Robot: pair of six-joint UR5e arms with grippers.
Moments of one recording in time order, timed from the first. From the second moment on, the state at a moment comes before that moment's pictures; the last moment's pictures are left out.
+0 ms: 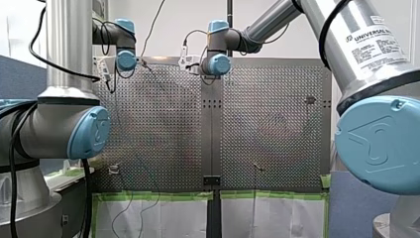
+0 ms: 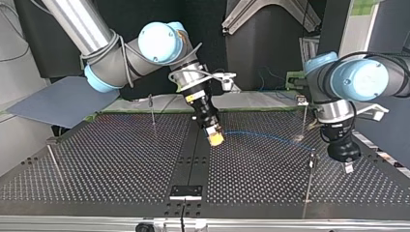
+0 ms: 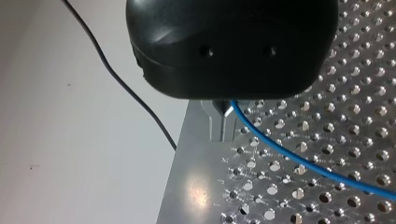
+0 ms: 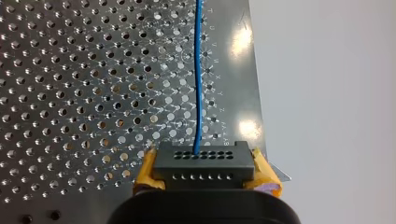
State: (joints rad) left arm 0.06 -1.57 -1.73 -2.77 -1.85 -1.80; right arm 2.40 -1.13 1.27 -0.33 1.56 1.64
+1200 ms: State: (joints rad) left arm 0.12 -1.66 -1.66 -2.74 -1.73 -1.84; right arm 2.32 -1.08 1.25 -0.34 1.56 1.63
